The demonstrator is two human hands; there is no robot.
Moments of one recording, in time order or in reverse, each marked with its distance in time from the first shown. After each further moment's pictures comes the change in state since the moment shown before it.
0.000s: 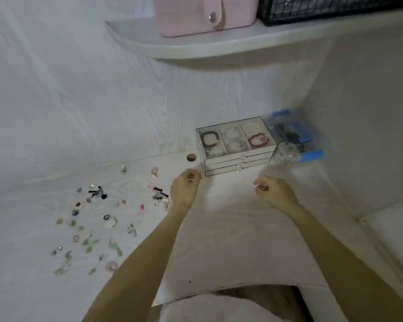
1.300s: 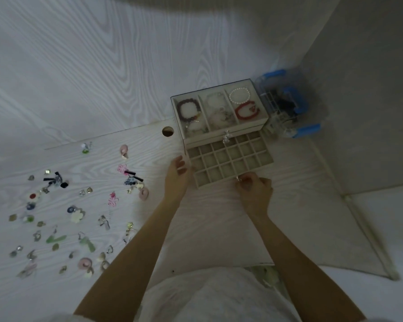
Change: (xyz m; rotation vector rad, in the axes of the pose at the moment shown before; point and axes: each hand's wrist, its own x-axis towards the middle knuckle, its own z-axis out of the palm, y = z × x) left_hand 0.003 -0.013 0.048 -0.370 -0.188 -0.348; right_hand -0.007 0.022 0.081 0.195 0.355 0.335
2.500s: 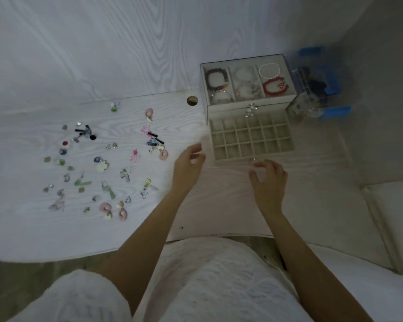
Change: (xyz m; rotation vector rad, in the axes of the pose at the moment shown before) left_hand -0.065 -0.020 -0.026 0.207 0.080 0.214; right_hand -0.051 0.008 -0.018 -0.017 -0.041 -0.240
